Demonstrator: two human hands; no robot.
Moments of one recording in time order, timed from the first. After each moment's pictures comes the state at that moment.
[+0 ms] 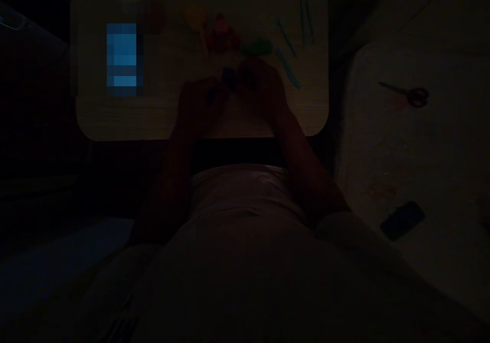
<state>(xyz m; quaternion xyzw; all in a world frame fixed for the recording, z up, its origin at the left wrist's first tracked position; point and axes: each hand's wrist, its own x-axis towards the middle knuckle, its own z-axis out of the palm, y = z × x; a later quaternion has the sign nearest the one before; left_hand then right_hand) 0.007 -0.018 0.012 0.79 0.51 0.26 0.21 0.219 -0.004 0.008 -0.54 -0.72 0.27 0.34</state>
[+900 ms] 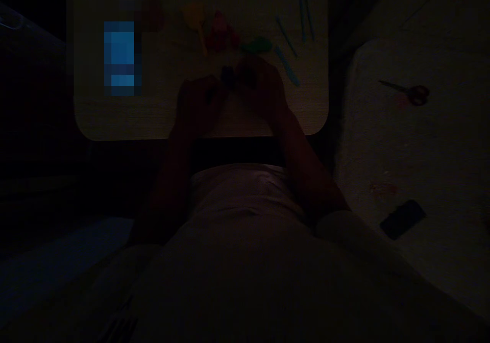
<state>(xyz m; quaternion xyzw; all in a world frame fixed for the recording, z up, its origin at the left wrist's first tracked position) 0.008 -0.019 0.017 0.79 0.52 0.25 0.21 0.219 -0.011 0.016 -0.54 -0.75 0.22 0.31</state>
